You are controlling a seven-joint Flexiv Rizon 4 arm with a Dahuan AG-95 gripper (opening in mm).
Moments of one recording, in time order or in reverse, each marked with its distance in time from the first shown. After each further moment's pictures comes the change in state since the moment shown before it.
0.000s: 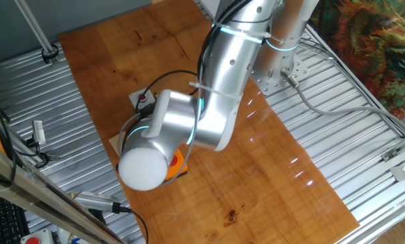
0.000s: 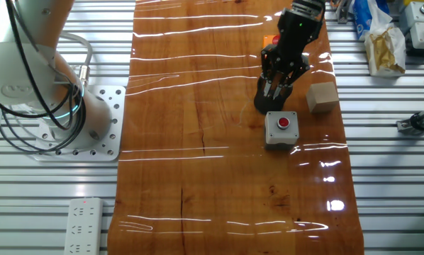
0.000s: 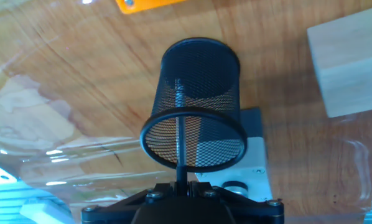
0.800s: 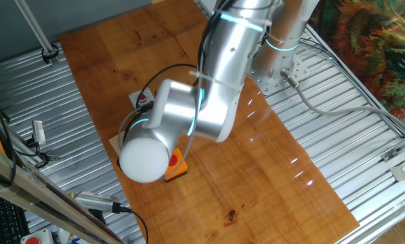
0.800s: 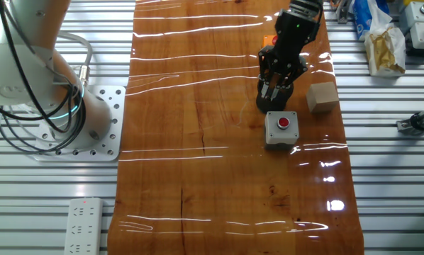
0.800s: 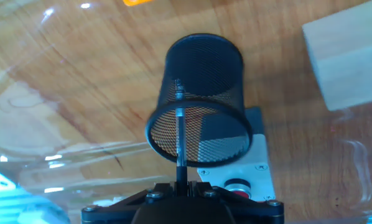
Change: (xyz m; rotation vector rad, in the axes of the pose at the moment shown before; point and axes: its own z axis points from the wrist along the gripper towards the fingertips) arm 0.003 0.005 0.008 0.003 0.002 -0.012
